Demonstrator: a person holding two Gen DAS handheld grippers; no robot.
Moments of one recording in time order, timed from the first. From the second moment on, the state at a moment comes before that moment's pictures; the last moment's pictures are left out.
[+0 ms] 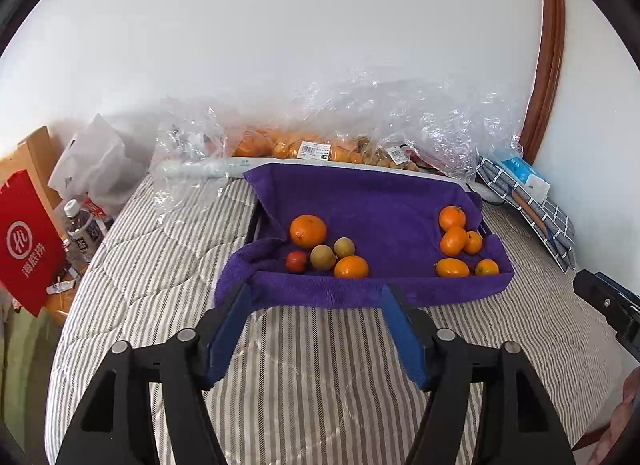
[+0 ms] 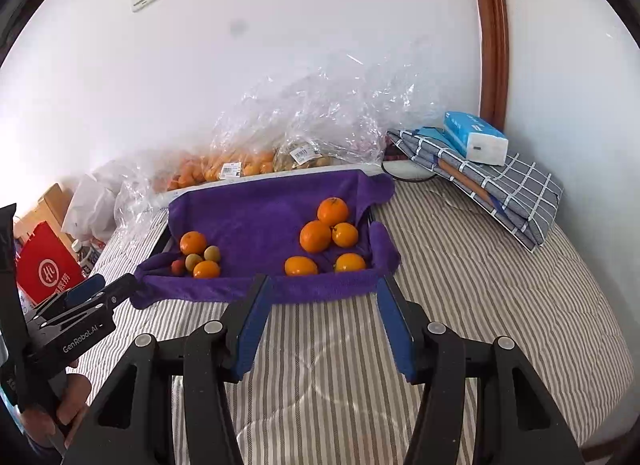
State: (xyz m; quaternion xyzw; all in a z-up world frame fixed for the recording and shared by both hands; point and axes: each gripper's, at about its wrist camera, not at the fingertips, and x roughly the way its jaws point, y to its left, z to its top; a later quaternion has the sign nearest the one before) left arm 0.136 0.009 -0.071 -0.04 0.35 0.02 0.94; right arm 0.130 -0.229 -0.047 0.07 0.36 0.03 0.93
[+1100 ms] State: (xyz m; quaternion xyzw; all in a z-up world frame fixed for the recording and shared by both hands) left arm 0.009 0.001 0.000 -0.03 0.29 0.03 0.96; right arm -0.018 -0.224 0.017 0.06 0.30 0.00 0.95
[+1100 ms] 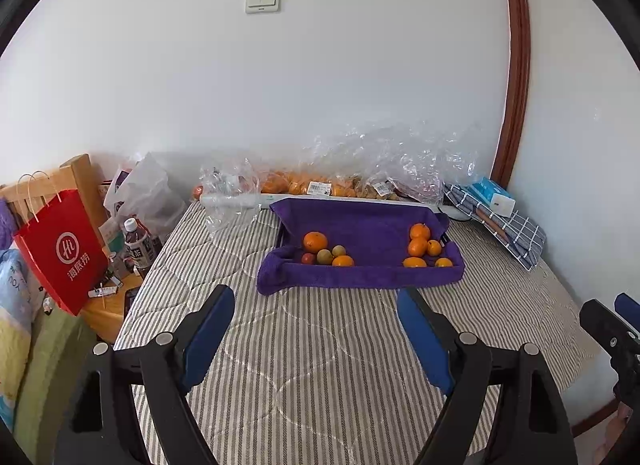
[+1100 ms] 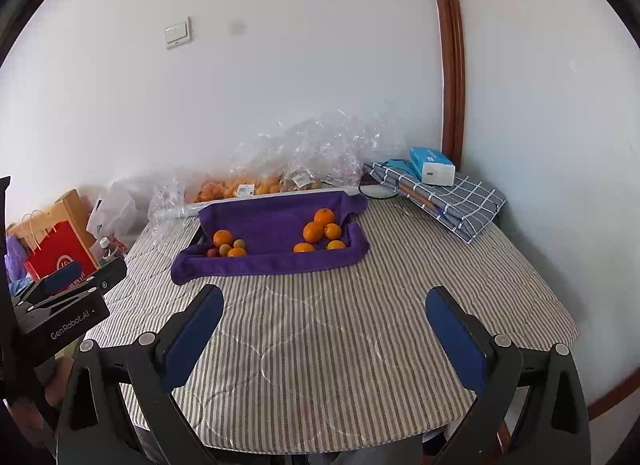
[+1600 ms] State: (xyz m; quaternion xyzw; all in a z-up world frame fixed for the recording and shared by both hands) left arm 0.003 0.000 0.005 -0.03 0.28 0.03 0.96; right arm -0.022 -0.224 0.019 0.06 0.30 0.00 0.95
